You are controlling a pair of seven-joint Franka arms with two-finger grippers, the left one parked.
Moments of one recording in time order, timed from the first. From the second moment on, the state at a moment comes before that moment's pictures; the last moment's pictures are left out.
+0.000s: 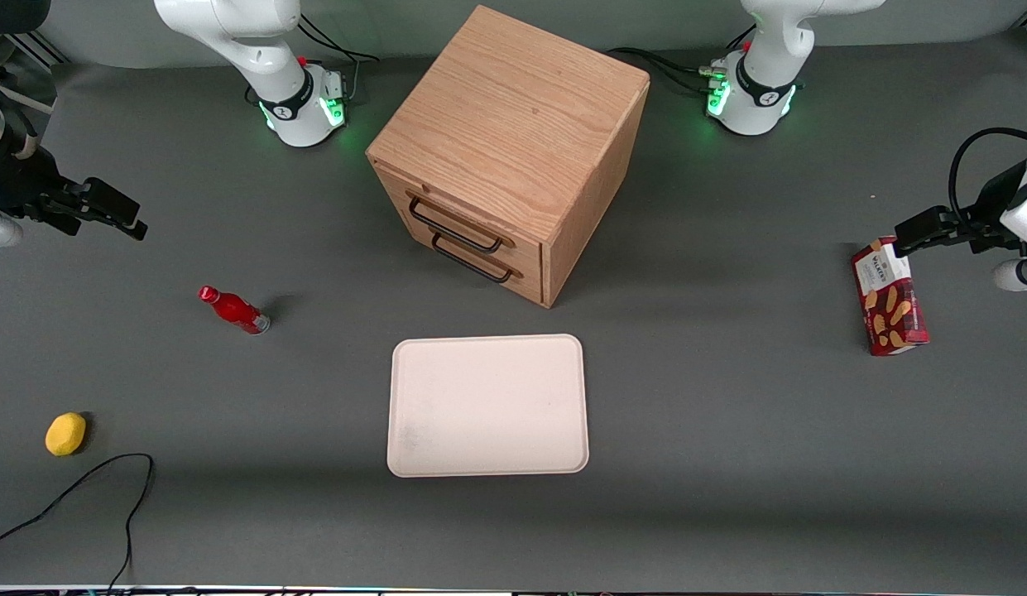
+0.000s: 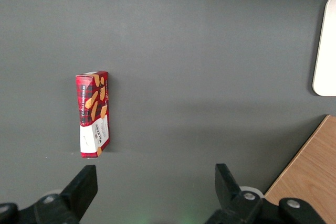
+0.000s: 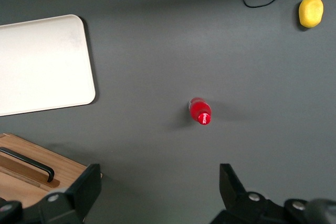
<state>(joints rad) -0.06 -0.09 0.07 -1.67 0.02 1.61 0.15</state>
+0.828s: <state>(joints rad) -0.02 0.01 0.21 -1.66 0.04 1.69 0.15</state>
